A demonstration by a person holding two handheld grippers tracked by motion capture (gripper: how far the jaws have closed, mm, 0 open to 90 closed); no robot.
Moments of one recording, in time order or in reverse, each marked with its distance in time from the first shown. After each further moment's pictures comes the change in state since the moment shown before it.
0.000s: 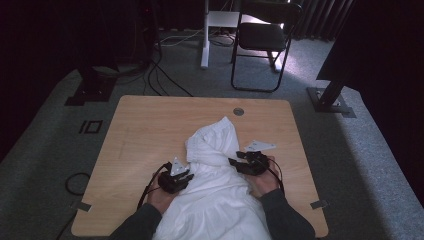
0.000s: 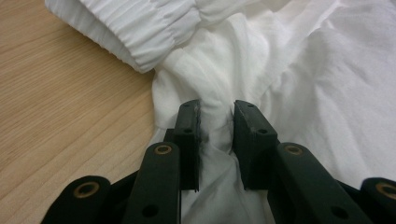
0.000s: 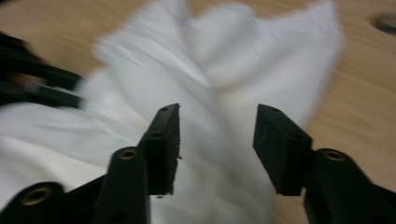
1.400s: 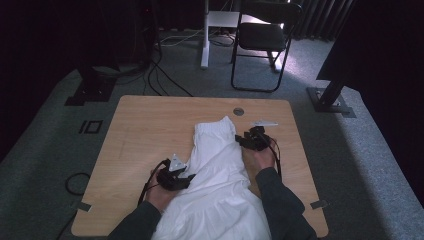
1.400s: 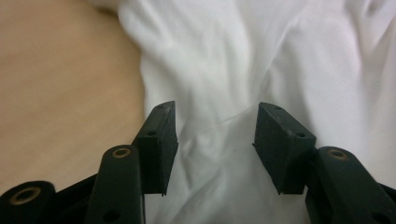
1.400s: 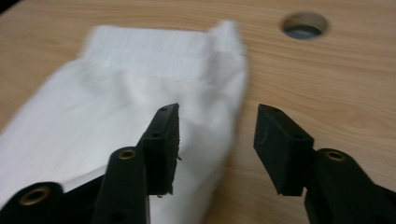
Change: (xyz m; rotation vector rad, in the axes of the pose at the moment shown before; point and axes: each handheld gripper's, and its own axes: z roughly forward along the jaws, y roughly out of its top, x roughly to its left) left arm 0.006 0.019 -0.015 -0.008 -0.011 -0.042; right arm -0.070 0.032 0.040 -0.005 -0.147 0.226
